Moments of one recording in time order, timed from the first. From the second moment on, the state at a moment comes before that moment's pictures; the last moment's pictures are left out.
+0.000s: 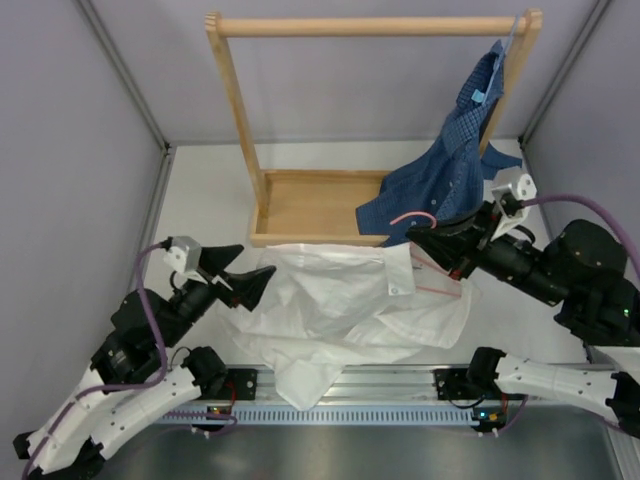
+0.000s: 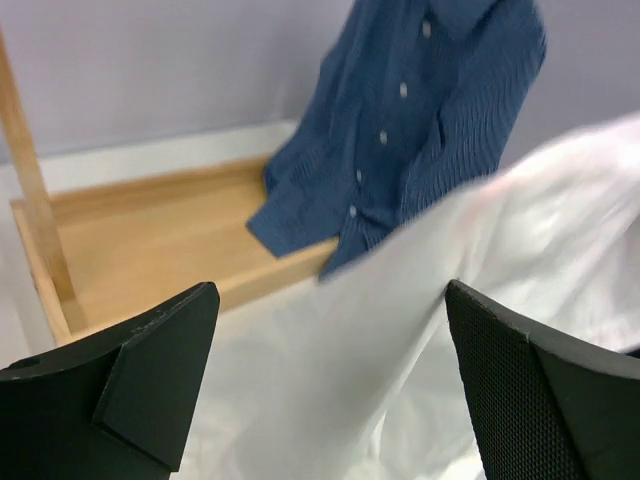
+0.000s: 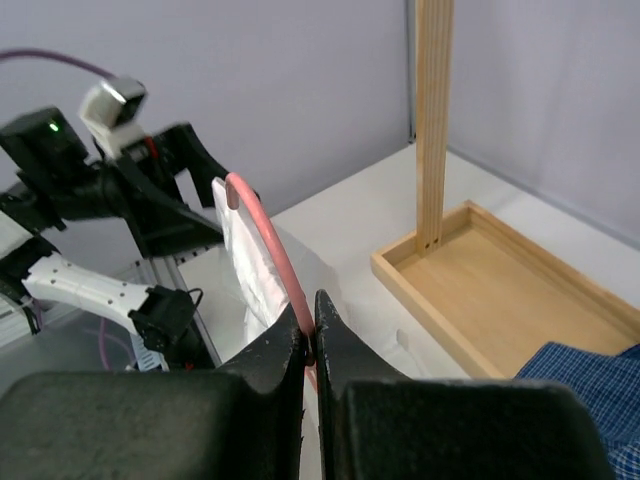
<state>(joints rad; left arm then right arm) -0.85 0.31 0.79 -0.35 -0.19 -0.26 1.05 0.75 1.33 -0.49 0.04 0.15</state>
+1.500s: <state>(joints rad) -0.85 0.53 0.81 -0.45 -0.81 -0.59 1.05 0.82 1.41 -0.58 0.17 0.10</state>
